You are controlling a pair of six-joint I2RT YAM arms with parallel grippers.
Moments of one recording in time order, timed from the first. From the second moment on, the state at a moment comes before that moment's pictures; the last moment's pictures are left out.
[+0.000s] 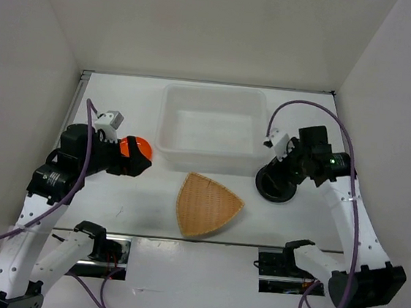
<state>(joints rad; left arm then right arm) -0.21 0.74 0.98 -0.80 0.32 -0.33 0.17 1.04 1.13 -1.08 -0.16 -0.65</state>
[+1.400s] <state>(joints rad) -0.22 0.86 0.93 -0.71 0.30 -0.41 0.50 1.59 1.15 -0.90 -0.49 -0.43</state>
